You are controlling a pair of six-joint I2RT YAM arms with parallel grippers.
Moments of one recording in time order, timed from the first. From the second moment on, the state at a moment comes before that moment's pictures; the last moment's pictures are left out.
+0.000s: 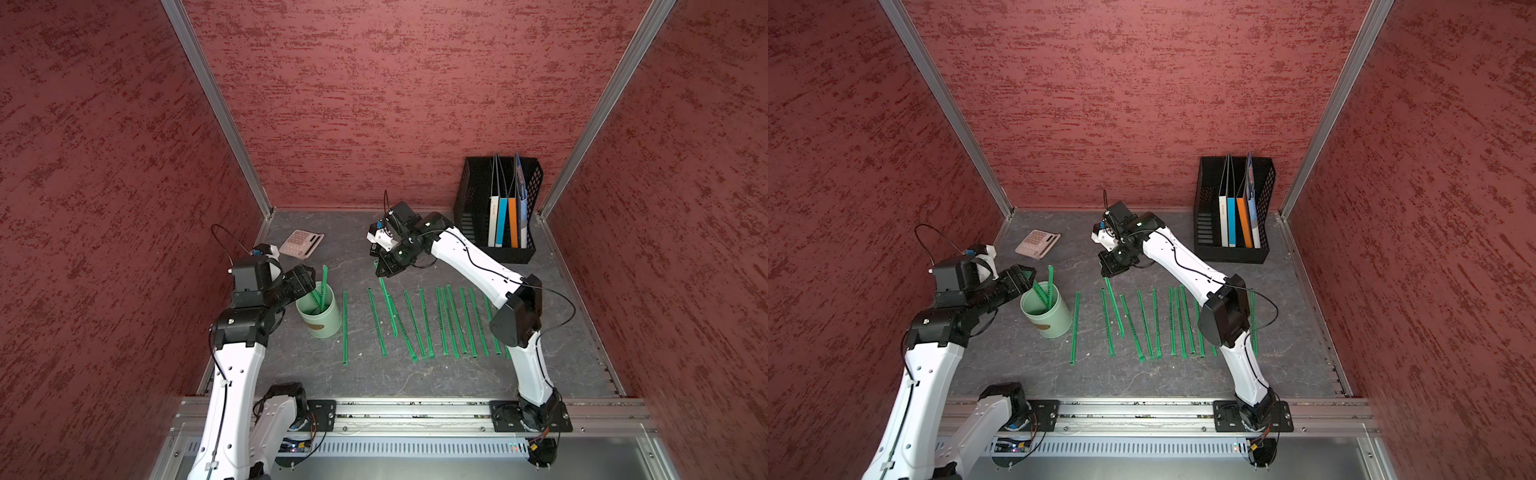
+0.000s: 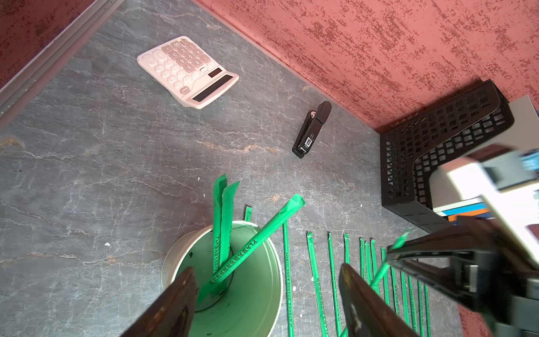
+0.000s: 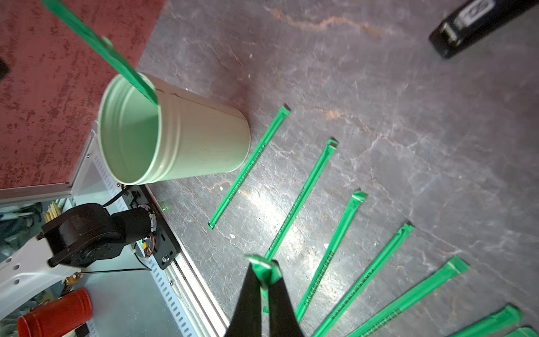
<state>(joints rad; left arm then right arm) 0.11 0.83 0.97 -0.80 0.25 -0.45 0.74 2.15 2.18 -1.17 -0.43 0.17</state>
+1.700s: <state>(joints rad) 0.11 0.82 0.96 -0.81 0.25 -0.45 0.67 2.38 1.94 -0.97 -0.47 0.44</state>
